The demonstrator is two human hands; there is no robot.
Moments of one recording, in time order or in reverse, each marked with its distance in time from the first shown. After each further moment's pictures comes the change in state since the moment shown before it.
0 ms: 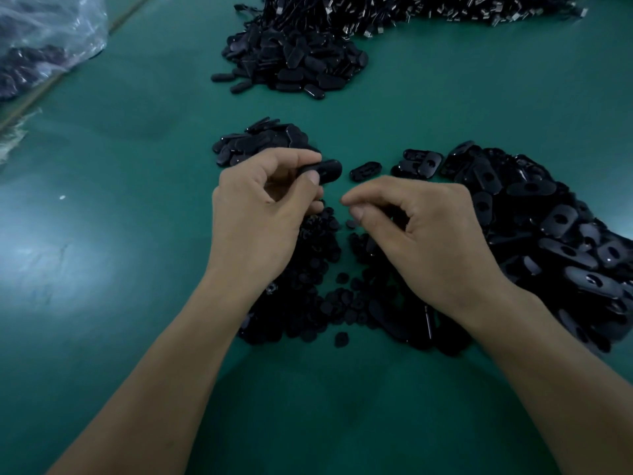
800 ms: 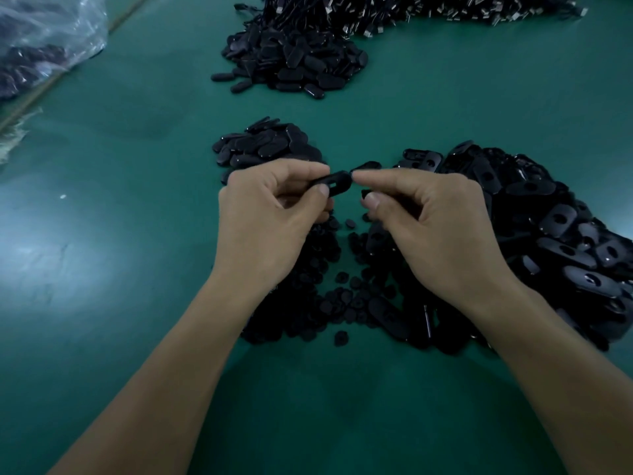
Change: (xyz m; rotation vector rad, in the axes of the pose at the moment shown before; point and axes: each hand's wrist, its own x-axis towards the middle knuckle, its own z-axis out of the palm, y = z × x) left_hand -0.004 0.000 0.003 0.041 -0.047 -0.033; right_hand 0.003 0.002 -0.003 0.090 0.030 0.138
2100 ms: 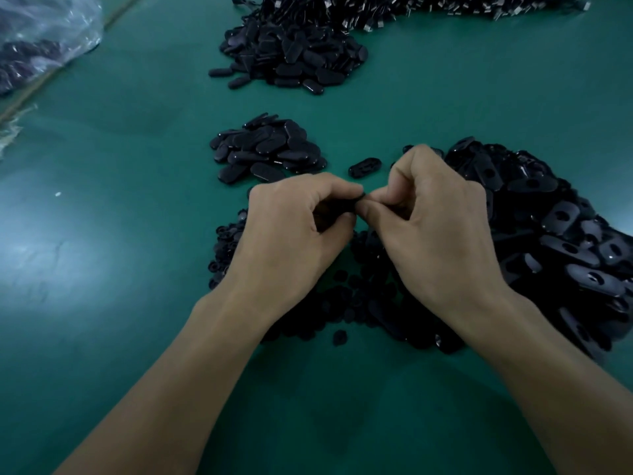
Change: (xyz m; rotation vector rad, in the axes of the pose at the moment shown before) left_hand -0.011 0.001 0.009 0.364 -0.100 0.307; right_hand -0.007 -0.017 0.005 -0.062 0.105 0.030
